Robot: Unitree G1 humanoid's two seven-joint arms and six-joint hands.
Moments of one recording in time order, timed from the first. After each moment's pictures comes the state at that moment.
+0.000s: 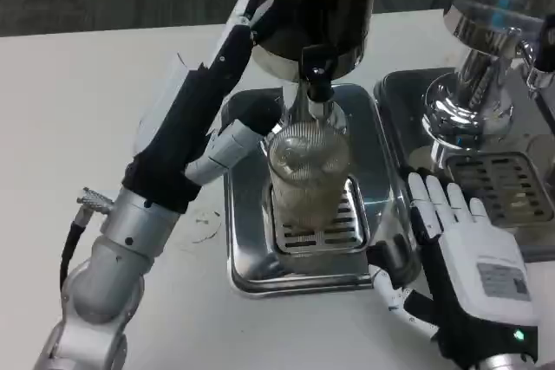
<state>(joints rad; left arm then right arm) -0.34 0.25 -0.13 0.56 0.00 -0.92 -0.17 0.25 -0.26 0.35 -0.07 -0.94 0.08 -0.41</state>
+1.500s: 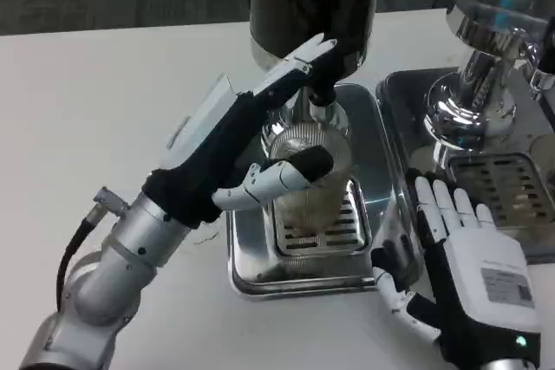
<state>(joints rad) -0.36 0.29 -0.13 0.61 0.22 -1.02 -0.17 0.27 -0.25 0.35 -0.07 -0.94 0.09 -0.42</state>
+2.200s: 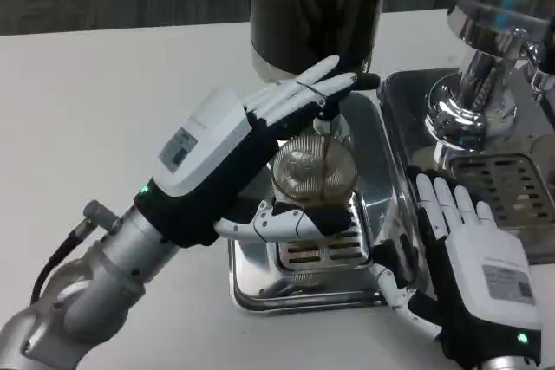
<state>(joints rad) -0.32 0.39 -0.14 0.49 0.58 -1.06 0.11 0.26 -0.25 0.35 -0.07 -0.92 0.09 -0.42</state>
